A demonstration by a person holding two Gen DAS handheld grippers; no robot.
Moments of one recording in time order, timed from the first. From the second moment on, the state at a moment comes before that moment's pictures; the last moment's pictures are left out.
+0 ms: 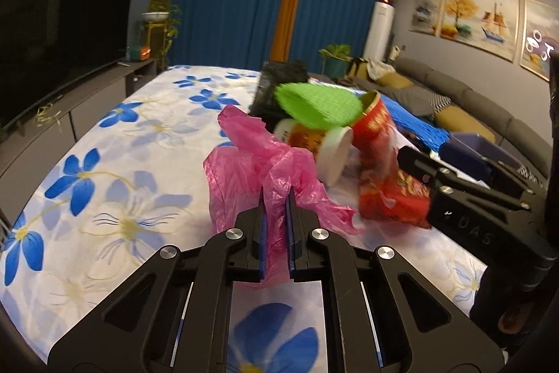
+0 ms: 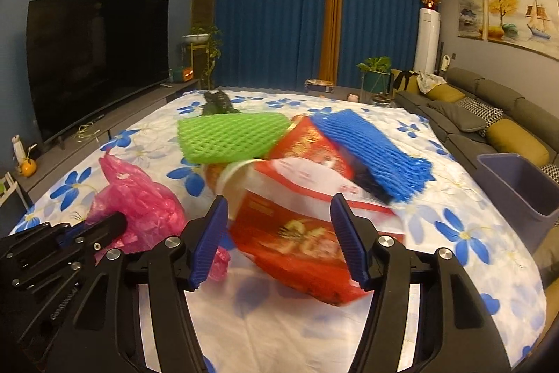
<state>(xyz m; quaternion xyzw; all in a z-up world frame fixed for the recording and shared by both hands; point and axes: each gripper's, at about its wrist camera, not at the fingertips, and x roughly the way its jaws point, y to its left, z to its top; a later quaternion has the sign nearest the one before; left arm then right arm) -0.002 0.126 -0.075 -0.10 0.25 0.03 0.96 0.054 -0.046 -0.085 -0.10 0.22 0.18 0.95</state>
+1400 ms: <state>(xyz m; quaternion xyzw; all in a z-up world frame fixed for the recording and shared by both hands) -0.014 0.072 -0.041 -0.07 0.21 -0.03 0.97 -0.003 -0.161 -0.035 -0.06 0.18 0.16 0.97</state>
